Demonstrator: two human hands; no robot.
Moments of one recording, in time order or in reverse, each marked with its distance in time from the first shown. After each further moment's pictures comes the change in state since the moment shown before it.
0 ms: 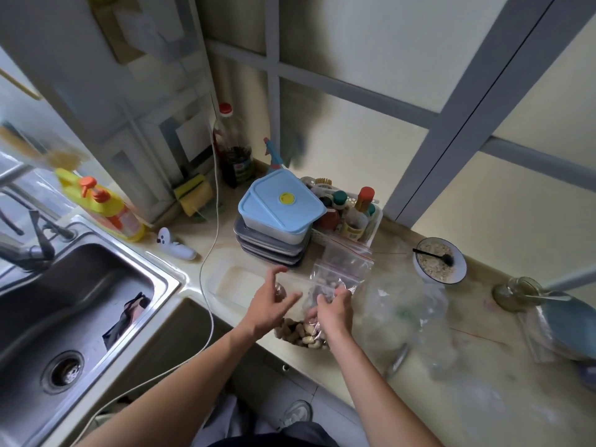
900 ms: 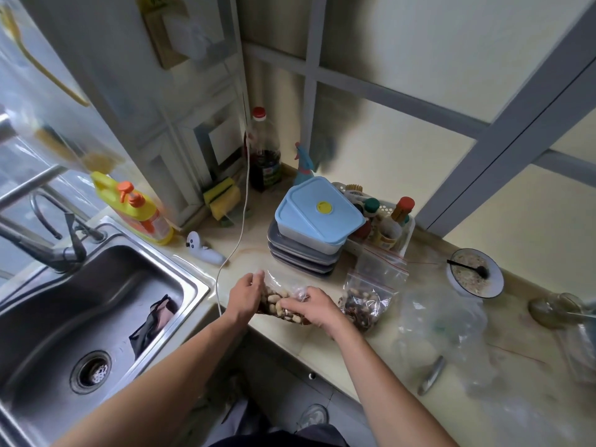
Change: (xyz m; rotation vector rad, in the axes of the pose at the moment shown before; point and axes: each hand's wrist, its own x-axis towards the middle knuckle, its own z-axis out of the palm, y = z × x) left_hand 0.029 -0.049 -0.103 -0.040 0.242 -0.399; right_hand -0.024 -0.072 0.062 -0.209 -0.597 -0.126
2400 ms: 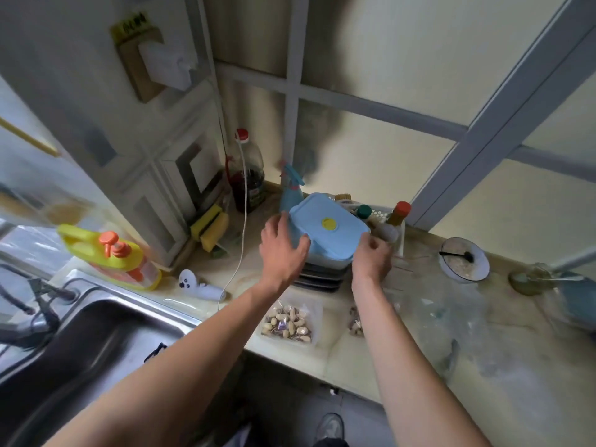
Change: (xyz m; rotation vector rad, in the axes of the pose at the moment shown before) left_hand 0.053 0.133 -0.007 0.221 0.007 0.586; right_hand 0.023 -0.102 -0.056 0.583 1.167 0.096
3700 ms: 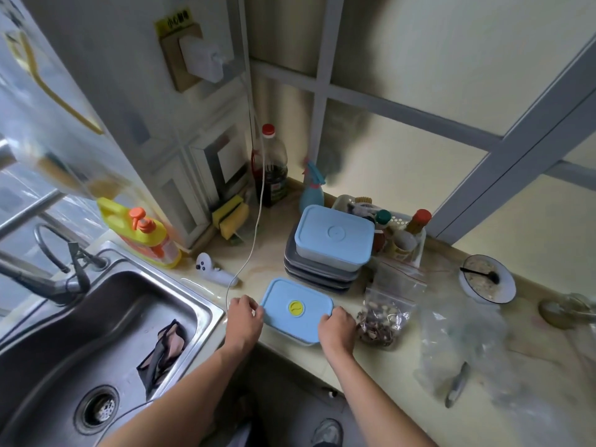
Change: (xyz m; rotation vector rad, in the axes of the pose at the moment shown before) left_hand -0.115 -0.136 0.003 0.087 -0.025 -0.442; right_hand -0.058 0.137 -0.009 -0.752 -0.443 -0.165
